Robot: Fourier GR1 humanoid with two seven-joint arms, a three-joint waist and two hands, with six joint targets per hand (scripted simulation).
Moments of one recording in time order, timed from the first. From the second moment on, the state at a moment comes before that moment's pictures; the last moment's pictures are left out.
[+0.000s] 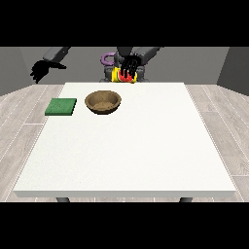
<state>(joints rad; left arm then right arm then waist) -0.75 0.00 -0.52 -0.89 -1.15 0.47 0.33 -0.38 -0.50 -0.40 -0.66 -0.20 0.36 -0.47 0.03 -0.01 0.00</state>
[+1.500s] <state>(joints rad) -1.00 0.01 -0.76 -0.94 -1.57 -0.02 0.34 -0.49 -0.46 -0.36 -0.60 -0.19 0.33 -0.48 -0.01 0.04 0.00</state>
